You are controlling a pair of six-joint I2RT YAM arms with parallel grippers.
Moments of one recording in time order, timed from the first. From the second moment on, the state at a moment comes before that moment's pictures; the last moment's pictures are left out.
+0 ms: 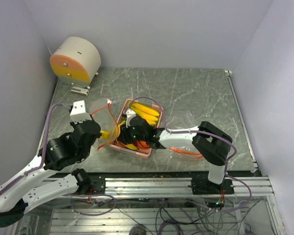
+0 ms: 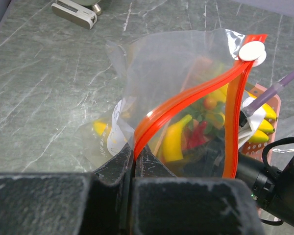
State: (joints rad) left arm -0.93 0.69 0.97 -0.87 -0.92 -0.70; right arm 1.05 1.87 1.04 0.30 -0.01 0.42
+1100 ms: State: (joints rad) left arm -0.93 0.71 0.97 -0.87 -0.83 -0.71; right arm 1.04 1.48 0.81 1.19 -0.27 0.53
